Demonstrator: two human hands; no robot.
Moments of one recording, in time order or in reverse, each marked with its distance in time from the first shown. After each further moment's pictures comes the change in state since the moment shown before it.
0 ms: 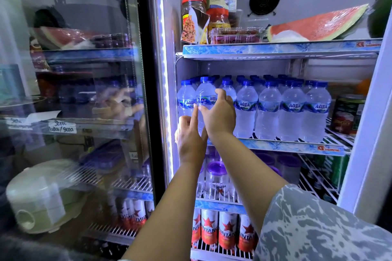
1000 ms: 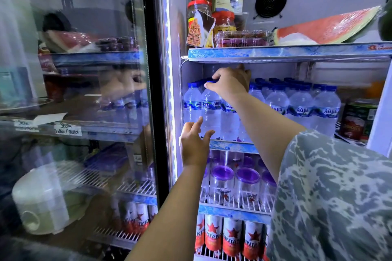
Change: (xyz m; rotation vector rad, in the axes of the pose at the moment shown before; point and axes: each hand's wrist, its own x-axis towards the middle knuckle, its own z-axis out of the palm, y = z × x) left_hand 0.008 -0.006 0.005 -0.137 0.093 -0.039; right_hand 0.086 -0.038 -0.034 -0.453 -0.162 -0.216
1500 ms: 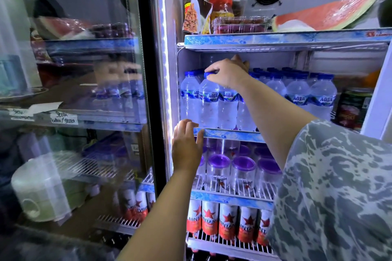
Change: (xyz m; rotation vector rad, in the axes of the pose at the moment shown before) left_hand -0.027 -0.023 -0.015 0.267 -0.016 0.175; right_hand 0.001 0.012 -0.006 -0.051 -0.220 -0.097
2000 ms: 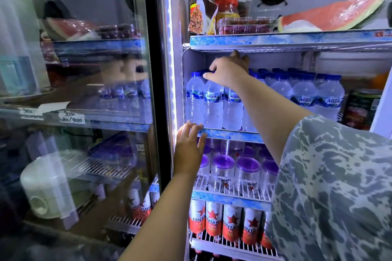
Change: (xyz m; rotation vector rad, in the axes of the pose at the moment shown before) left_hand -0.007 -0.007 -0.009 -0.012 -0.087 0.007; right_hand 0.025 -0.010 0.010 -0.162 0.018 0.001
